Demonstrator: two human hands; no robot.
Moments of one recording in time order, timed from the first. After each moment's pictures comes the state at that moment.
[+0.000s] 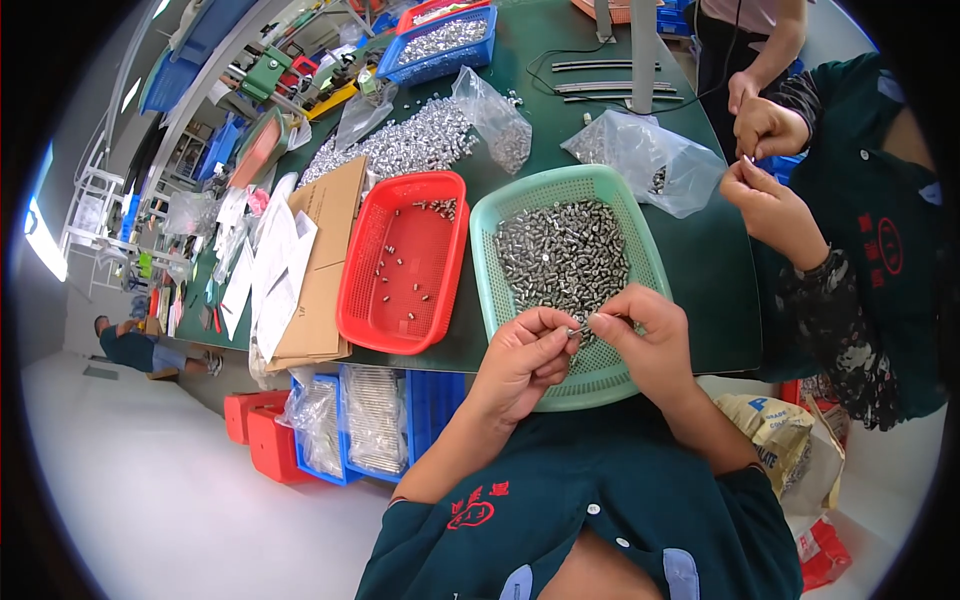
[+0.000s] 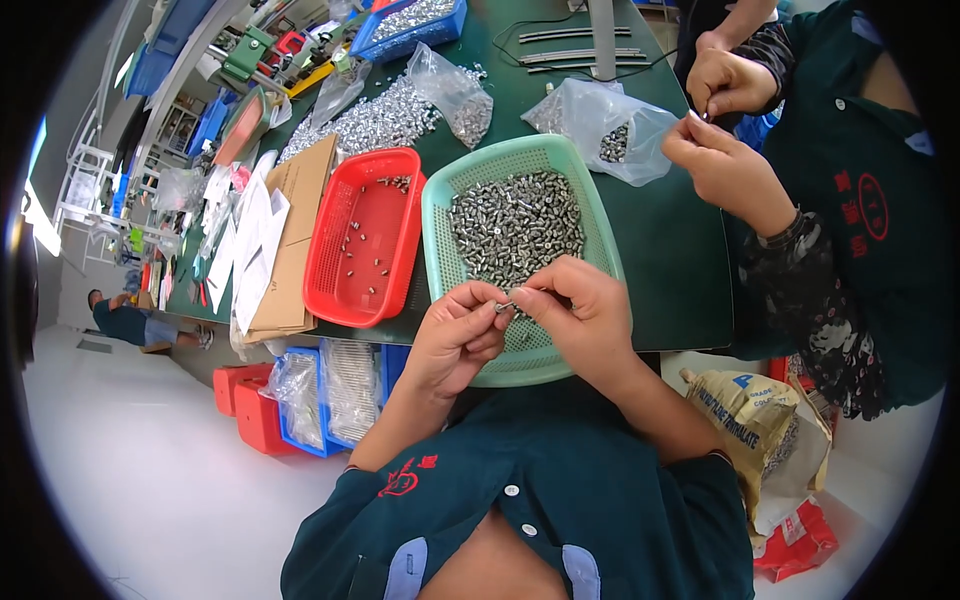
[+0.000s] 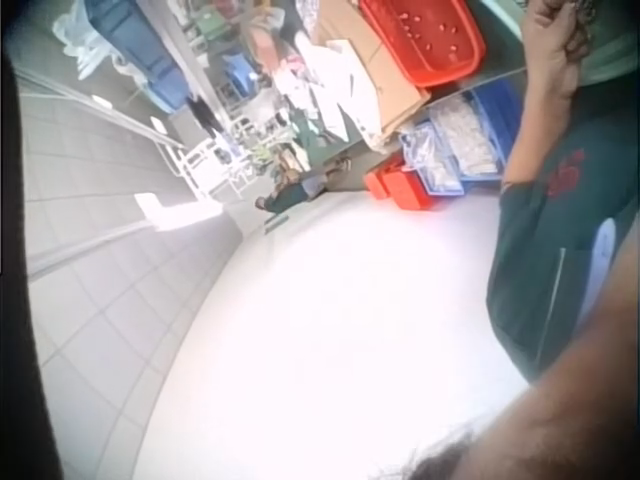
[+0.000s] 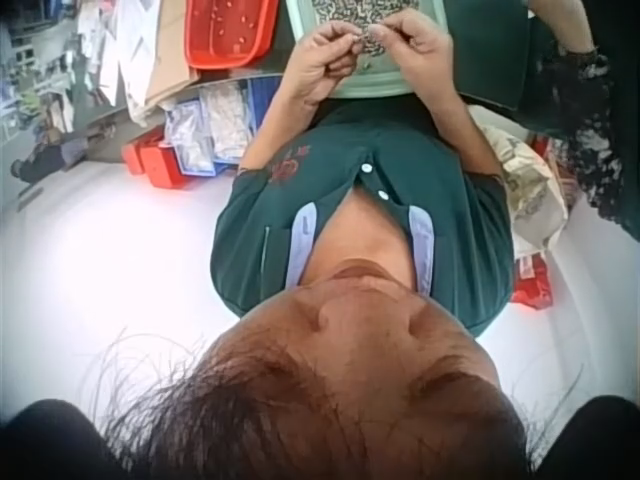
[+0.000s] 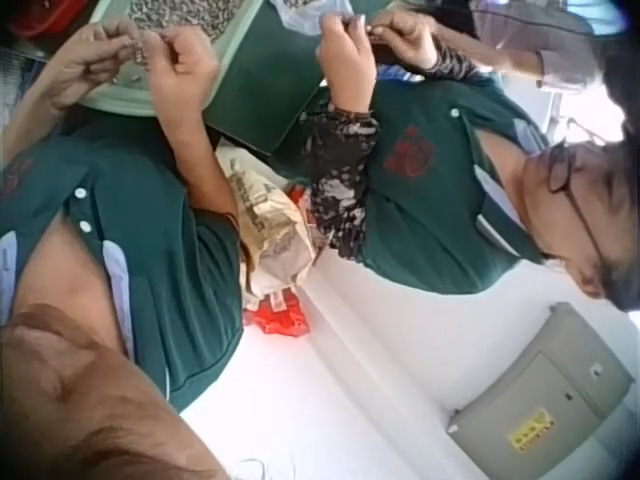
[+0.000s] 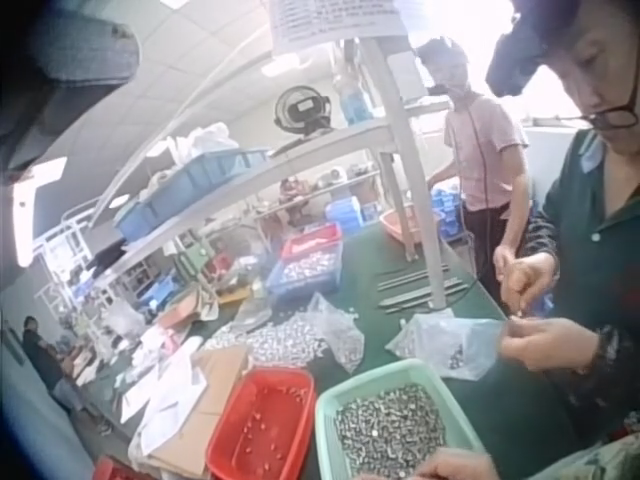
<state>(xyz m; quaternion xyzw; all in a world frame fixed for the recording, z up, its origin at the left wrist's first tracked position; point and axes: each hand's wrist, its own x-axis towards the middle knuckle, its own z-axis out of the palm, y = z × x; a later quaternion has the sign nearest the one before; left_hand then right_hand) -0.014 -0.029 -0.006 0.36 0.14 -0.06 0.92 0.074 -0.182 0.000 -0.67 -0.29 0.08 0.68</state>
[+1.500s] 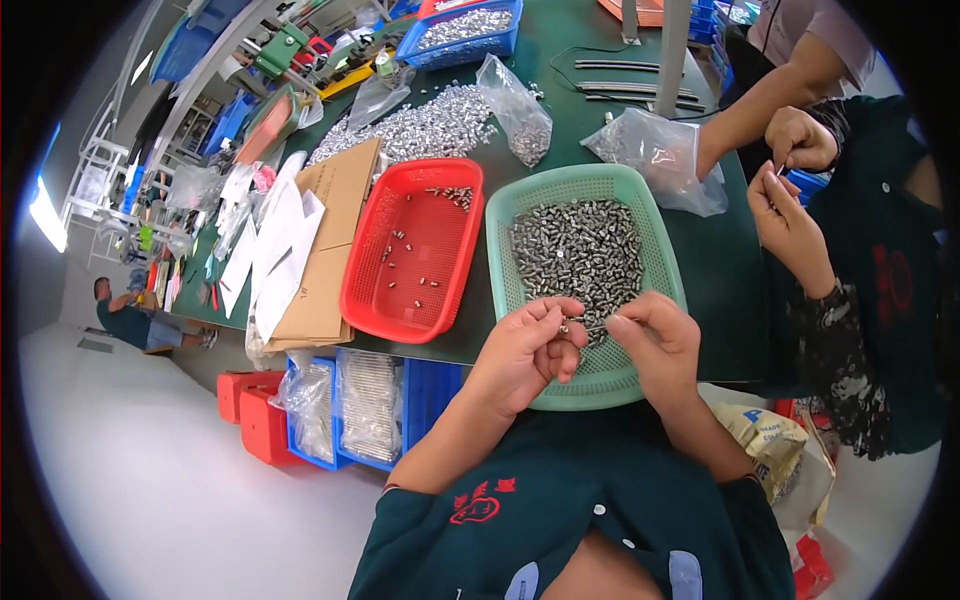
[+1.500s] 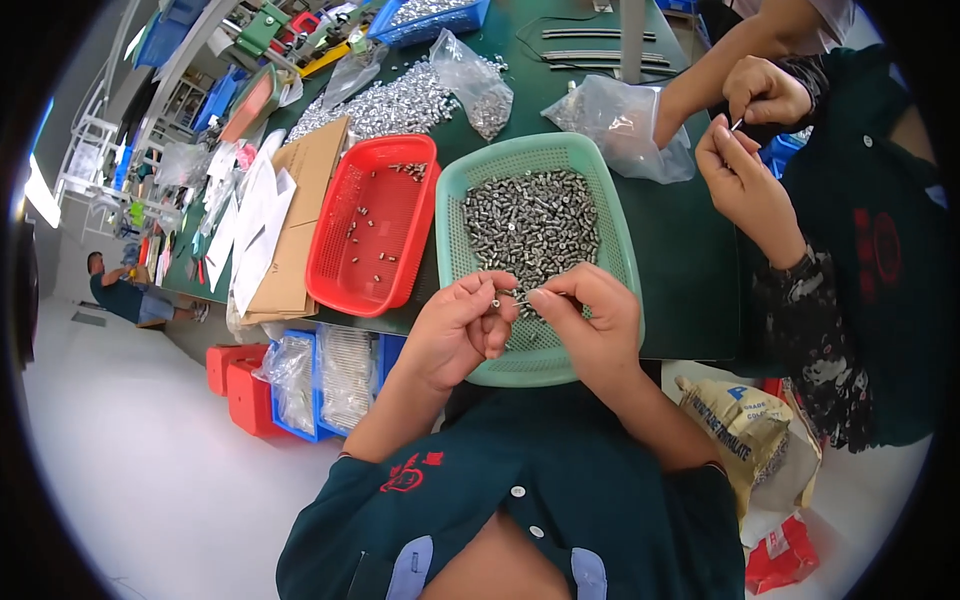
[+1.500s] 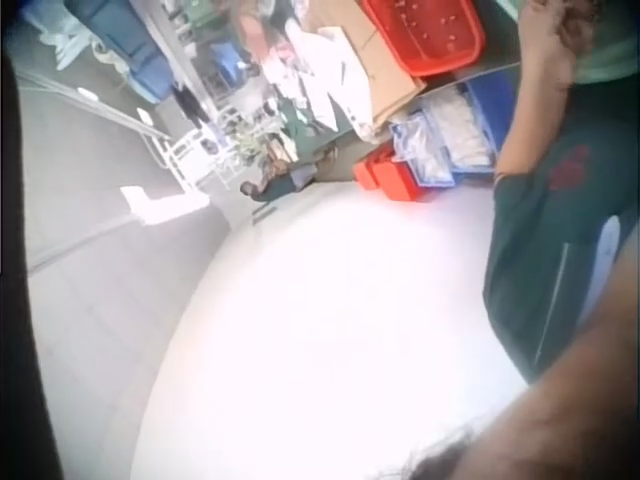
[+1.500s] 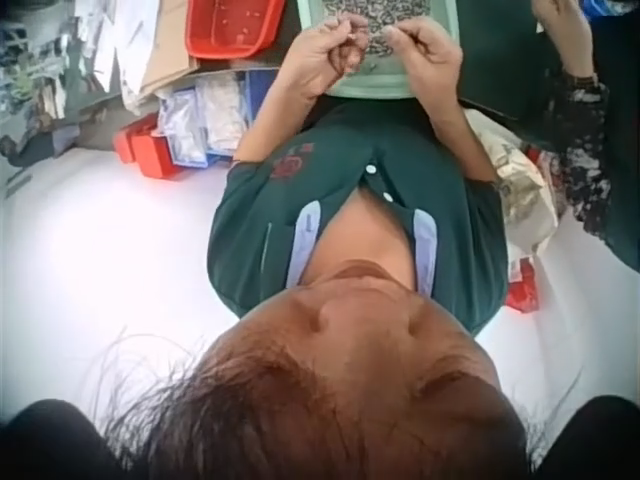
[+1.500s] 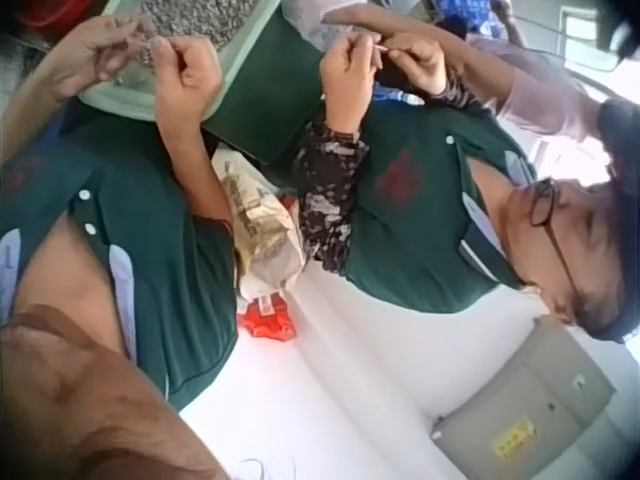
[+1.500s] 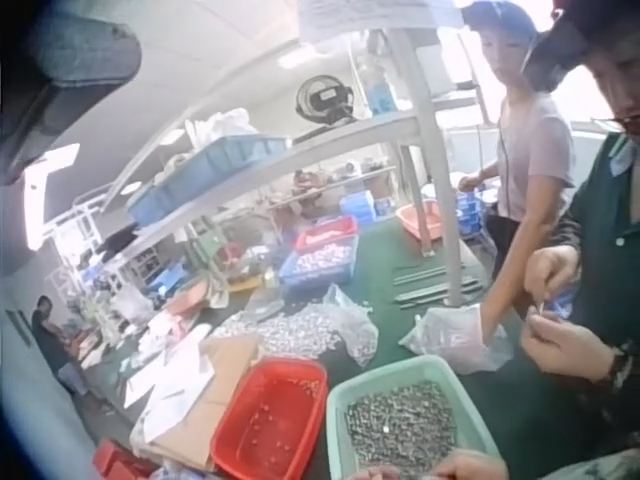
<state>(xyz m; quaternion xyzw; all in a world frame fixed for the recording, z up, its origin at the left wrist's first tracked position) -0.012 -0.016 -0.003 0.34 0.19 -0.06 0.92 0.068 -0.176 -0.006 -0.65 -0.27 0.07 0.70</state>
